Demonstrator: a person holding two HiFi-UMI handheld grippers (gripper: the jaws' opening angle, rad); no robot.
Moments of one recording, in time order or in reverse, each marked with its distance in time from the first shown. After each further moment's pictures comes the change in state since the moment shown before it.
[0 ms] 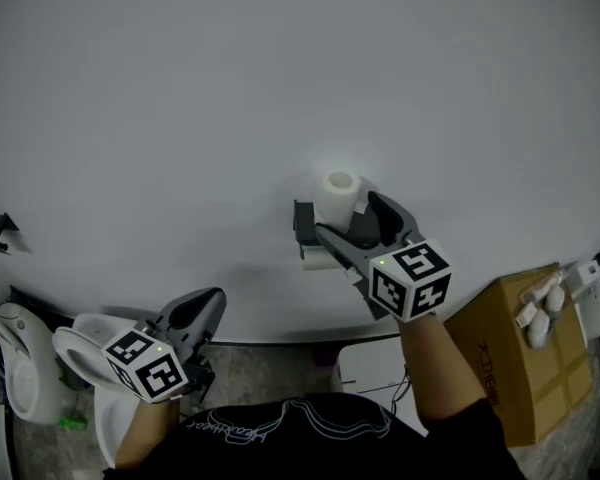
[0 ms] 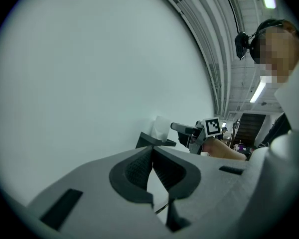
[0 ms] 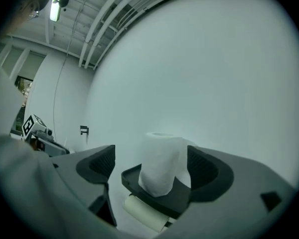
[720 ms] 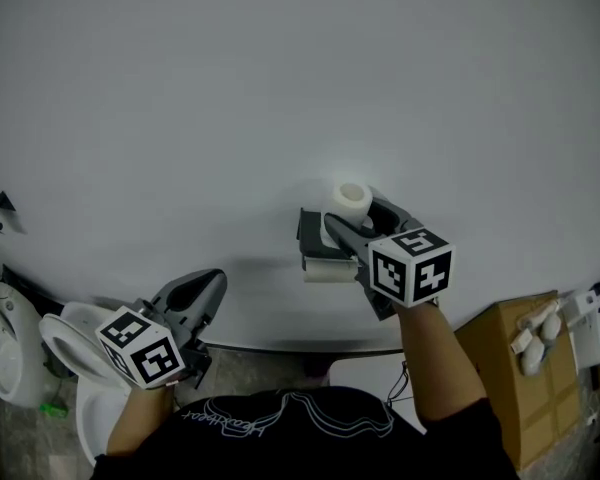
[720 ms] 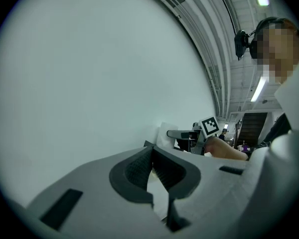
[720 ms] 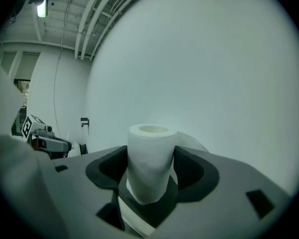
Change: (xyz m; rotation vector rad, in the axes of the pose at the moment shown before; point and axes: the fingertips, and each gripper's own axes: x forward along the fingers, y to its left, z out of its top) left arm 0.029 0.011 0.019 0.036 -0.074 0.013; right arm 0.033 -0.020 -0.010 0.015 0.155 0.038
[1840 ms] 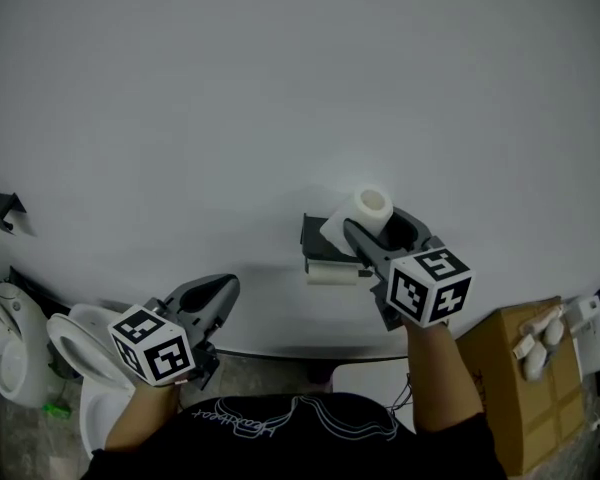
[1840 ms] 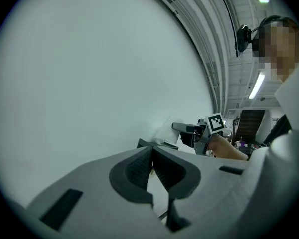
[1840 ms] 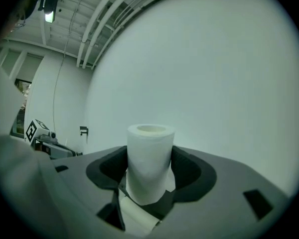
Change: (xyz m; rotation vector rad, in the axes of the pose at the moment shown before) left arm -0.003 -0.013 -0.001 0.019 0.044 -0.019; right arm -0.039 0.006 0.021 -0.002 -0.124 -0.031
